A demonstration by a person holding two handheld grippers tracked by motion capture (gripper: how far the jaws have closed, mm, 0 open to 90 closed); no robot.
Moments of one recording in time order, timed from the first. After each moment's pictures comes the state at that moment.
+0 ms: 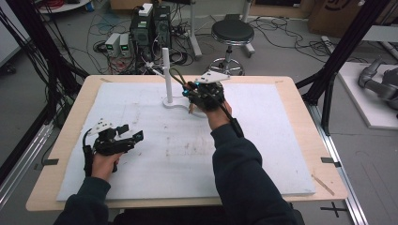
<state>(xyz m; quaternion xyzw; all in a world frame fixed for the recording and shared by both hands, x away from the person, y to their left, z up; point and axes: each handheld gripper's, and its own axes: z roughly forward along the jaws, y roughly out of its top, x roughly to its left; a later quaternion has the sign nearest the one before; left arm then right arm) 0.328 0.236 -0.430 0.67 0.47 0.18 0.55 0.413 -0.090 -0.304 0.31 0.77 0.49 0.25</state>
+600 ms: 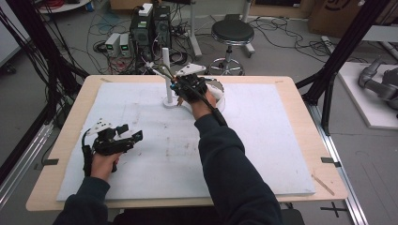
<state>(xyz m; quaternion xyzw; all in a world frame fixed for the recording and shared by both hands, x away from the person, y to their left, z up) 0.328 0.238 -0.430 0.67 0.47 0.17 0.55 0.446 -0.043 -0.311 0.31 0.80 0.43 0.29</state>
